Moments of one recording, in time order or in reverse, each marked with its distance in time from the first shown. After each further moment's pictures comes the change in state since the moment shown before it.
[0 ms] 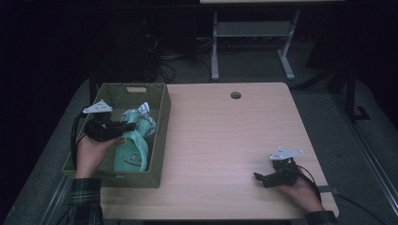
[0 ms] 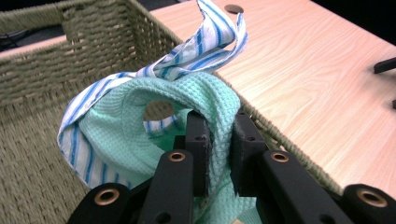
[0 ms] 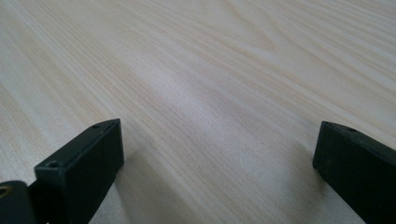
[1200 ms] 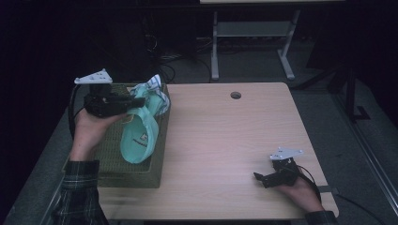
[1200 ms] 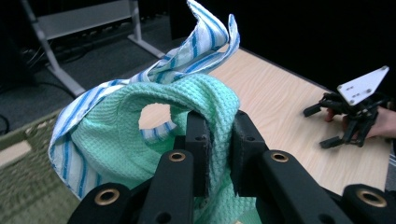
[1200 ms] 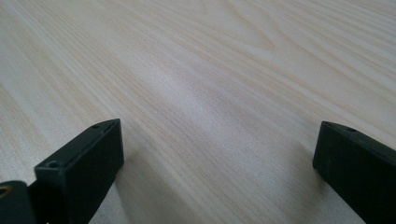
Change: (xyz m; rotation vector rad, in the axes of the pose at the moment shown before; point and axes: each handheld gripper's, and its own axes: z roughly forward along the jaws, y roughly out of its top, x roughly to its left) left arm -0.034 0.085 -0.026 -0.119 -0.144 0.107; right arm 0.000 0.000 0.000 -0.002 -0.001 0.000
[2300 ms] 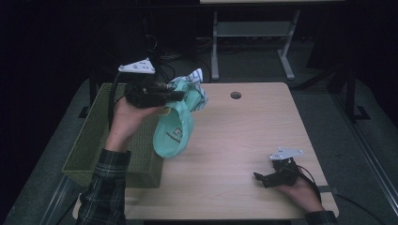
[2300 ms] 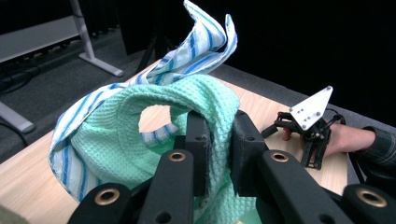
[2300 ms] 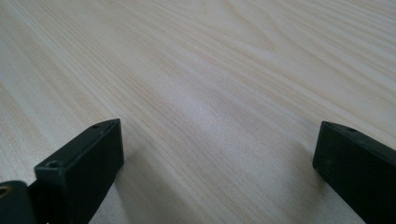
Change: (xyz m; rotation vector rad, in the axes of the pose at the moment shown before) left arm -0.050 0.048 0.070 -0.011 -0.171 0.093; right arm 0.000 0.000 0.000 0.000 0.000 0.000
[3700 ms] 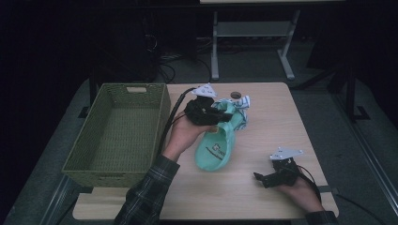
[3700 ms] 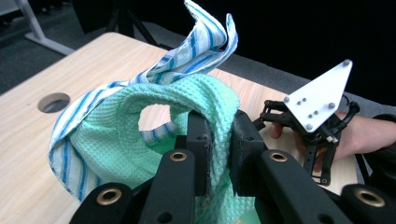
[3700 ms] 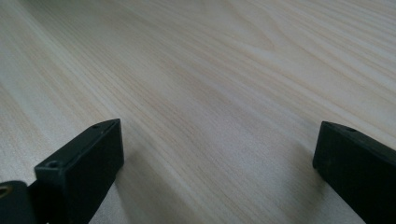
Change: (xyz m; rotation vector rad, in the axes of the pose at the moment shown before) left arm -0.038 -0.027 0.144 0.096 -0.102 0.022; right arm 0.000 0.000 0.000 -0.001 0.000 -0.001
